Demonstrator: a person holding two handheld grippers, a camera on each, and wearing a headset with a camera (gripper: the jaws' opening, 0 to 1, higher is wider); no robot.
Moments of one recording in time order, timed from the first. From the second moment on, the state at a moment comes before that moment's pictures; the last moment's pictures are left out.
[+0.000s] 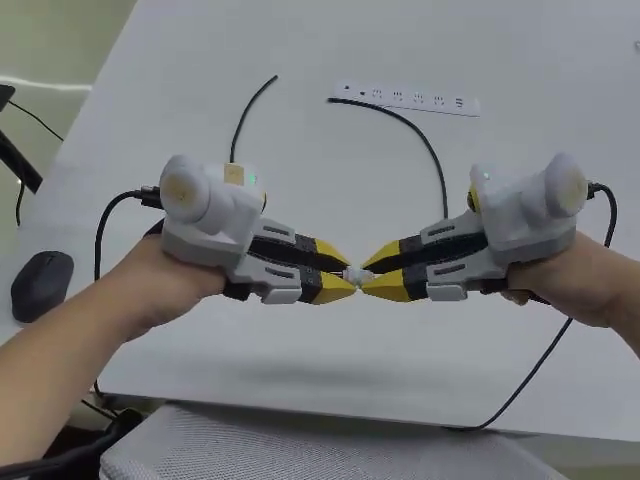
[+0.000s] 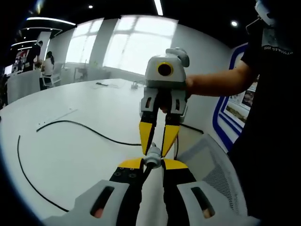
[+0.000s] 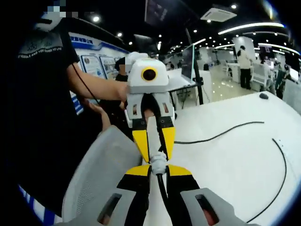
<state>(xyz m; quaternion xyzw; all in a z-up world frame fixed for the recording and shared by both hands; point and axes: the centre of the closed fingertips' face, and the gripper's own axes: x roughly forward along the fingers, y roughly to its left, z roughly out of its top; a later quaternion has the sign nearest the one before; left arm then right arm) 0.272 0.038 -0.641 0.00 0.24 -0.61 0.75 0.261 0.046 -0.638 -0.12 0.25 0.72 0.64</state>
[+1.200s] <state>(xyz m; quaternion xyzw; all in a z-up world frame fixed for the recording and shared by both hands) 0.268 0.034 -0.640 -0.02 0.24 -0.60 0.76 0.268 0.041 -0.641 -0.26 0.16 0.66 0.69</state>
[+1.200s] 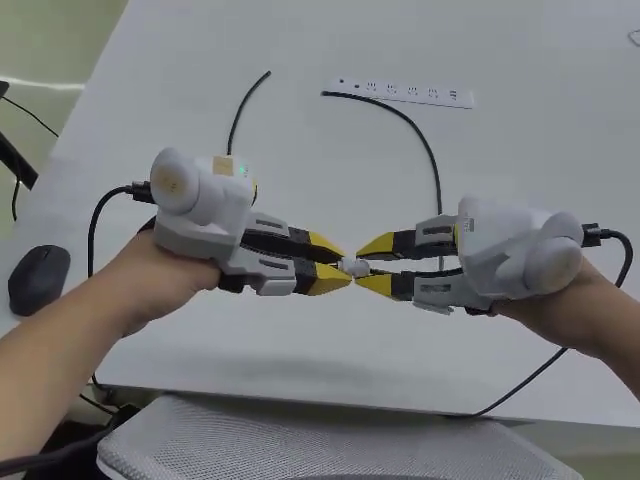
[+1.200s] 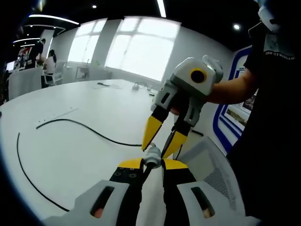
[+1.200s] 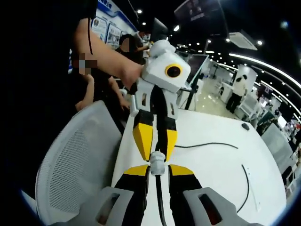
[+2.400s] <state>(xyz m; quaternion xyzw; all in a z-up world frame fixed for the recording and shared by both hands) 0.288 0.036 -0.627 0.01 0.21 -0.59 0.78 0.290 0.028 -0.641 -0.30 0.18 0.50 0.79</state>
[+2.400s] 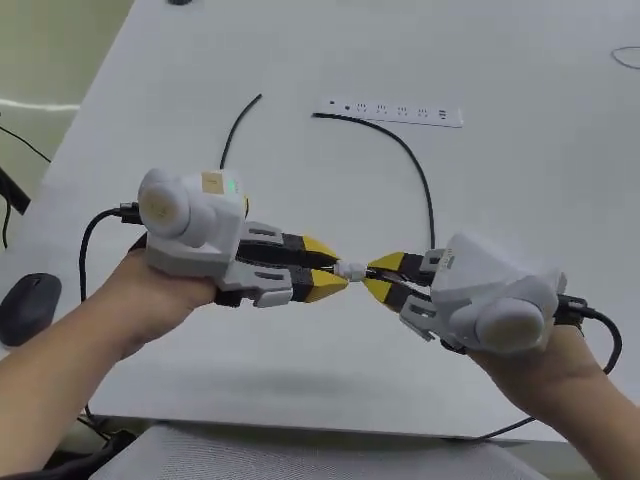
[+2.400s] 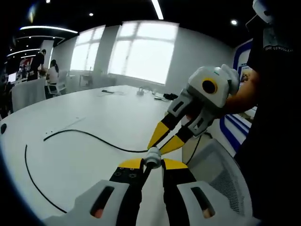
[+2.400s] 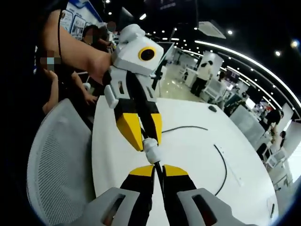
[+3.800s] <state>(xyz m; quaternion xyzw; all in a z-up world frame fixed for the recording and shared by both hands) 0.285 0.038 -0.630 0.00 0.22 -0.58 0.79 0.308 -0.020 -0.676 -0.18 0.28 0.41 0.85</state>
